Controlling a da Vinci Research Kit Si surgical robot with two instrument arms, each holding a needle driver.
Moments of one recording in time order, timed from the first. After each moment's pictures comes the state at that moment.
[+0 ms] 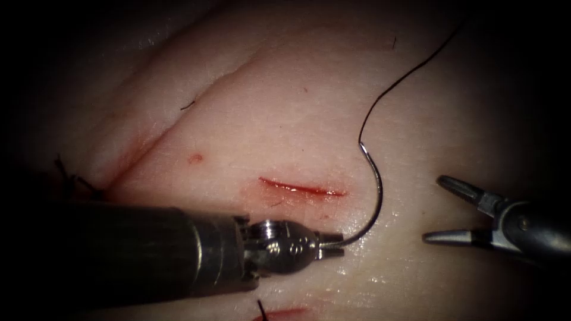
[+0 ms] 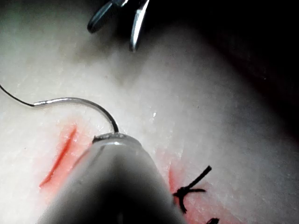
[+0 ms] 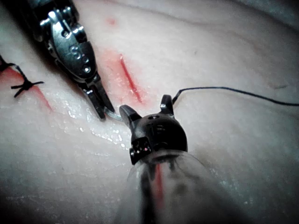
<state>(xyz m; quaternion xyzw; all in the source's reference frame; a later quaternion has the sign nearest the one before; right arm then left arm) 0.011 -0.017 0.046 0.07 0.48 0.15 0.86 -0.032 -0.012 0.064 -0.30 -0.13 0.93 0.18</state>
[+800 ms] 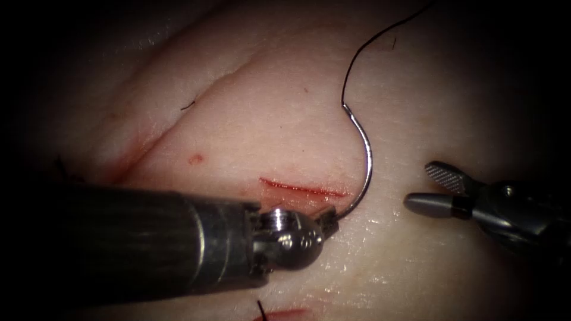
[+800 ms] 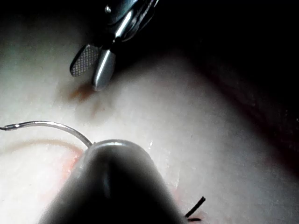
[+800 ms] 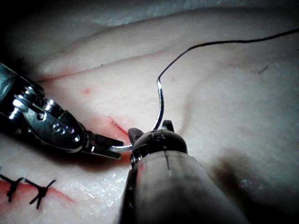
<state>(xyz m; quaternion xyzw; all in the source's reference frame) 0.014 -0.015 0.044 0.11 0.37 0.46 0.80 -0.032 -0.010 0.059 -0.18 0.08 0.97 0.16</state>
